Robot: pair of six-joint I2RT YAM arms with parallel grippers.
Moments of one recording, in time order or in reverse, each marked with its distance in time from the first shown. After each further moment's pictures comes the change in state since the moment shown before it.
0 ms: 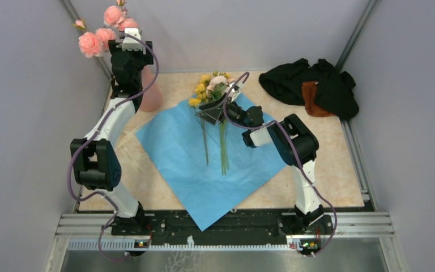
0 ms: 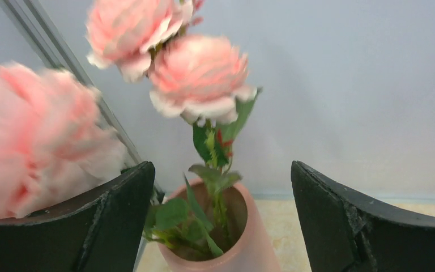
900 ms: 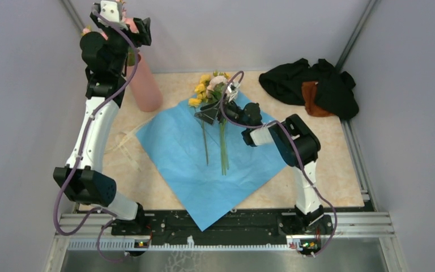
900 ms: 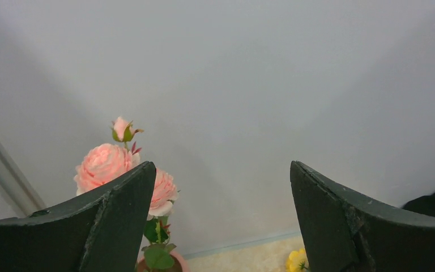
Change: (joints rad) left arm -0.018 -0.177 0.269 -0.270 0.309 -0.182; right arm 0.000 -0.004 0.010 -0.137 0.006 -0.097
